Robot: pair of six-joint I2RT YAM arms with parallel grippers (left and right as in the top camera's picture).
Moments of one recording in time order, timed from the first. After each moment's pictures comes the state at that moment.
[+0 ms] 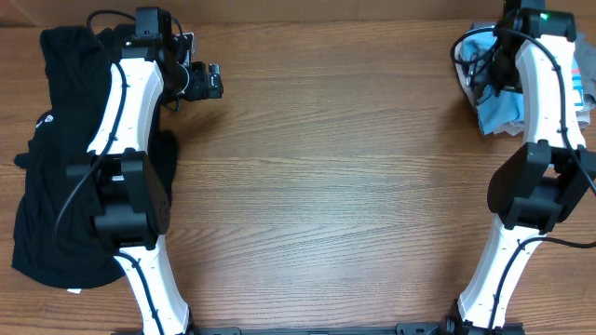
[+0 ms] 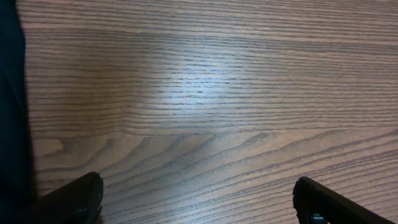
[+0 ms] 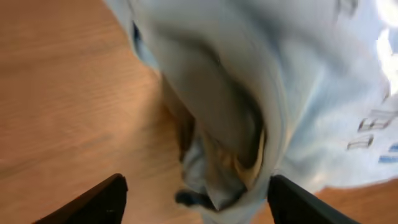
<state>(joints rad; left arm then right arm) 0.04 2.20 1.94 -0.95 0.21 -0.06 -0.18 2.31 2.30 -1.26 0.15 0.07</state>
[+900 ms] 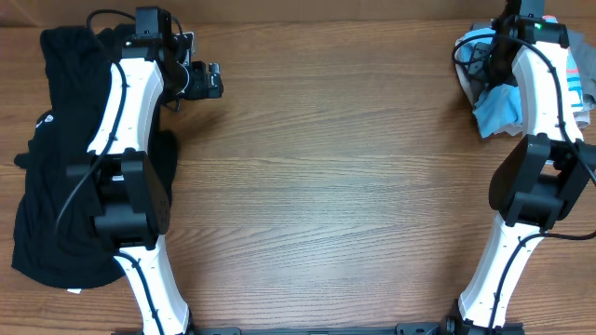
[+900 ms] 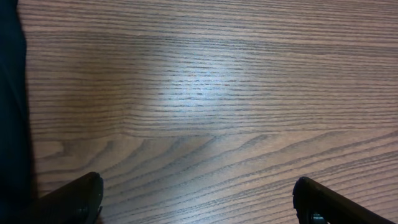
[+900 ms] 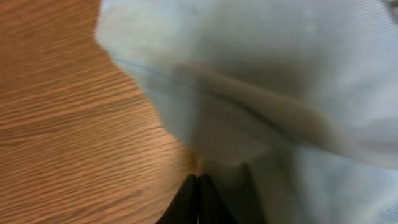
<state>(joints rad) 0.04 2.20 1.94 -0.95 0.21 -0.06 -0.20 2.34 2.20 -1.03 0.02 0.11</state>
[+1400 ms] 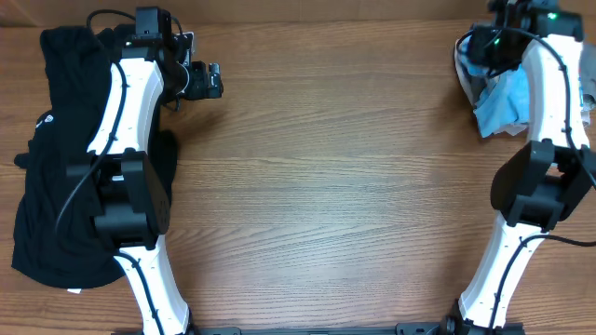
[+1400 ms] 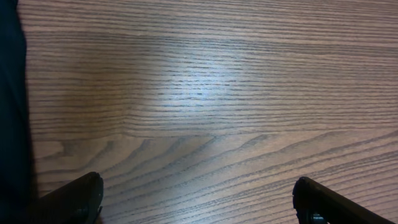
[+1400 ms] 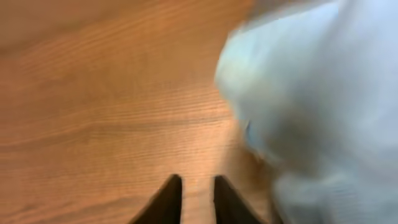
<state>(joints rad) 0.04 2.20 1.94 -0.95 0.21 -0.06 -0.21 2.34 2.34 -1.08 -0.22 0.06</state>
